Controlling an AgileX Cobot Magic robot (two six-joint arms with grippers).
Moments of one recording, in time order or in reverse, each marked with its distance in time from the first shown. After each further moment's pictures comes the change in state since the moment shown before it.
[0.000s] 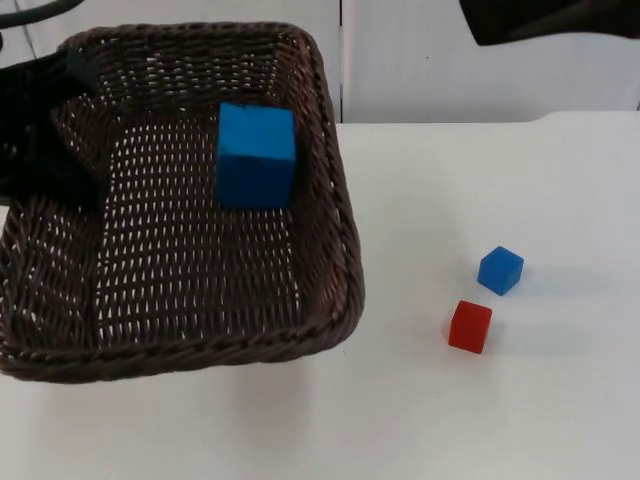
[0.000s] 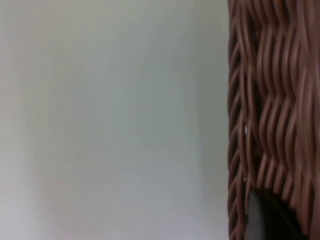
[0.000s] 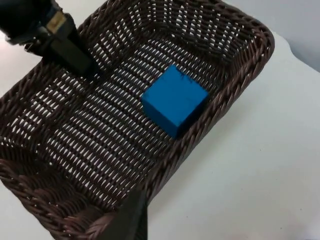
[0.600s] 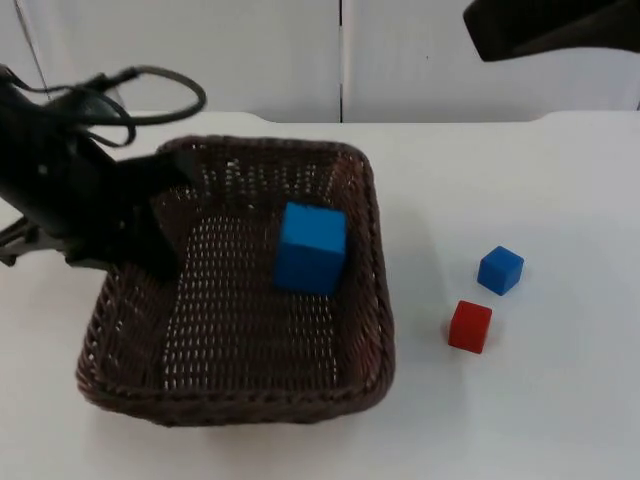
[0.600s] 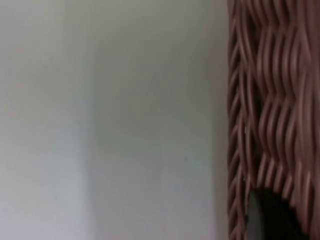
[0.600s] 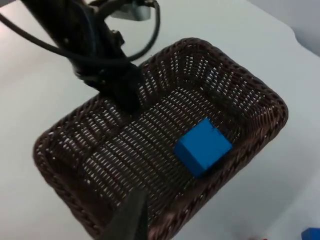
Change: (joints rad) right arm 0.000 0.000 0.000 0.000 0.035 0.003; left arm -0.086 0.384 -0.144 -0.025 -0.040 0.053
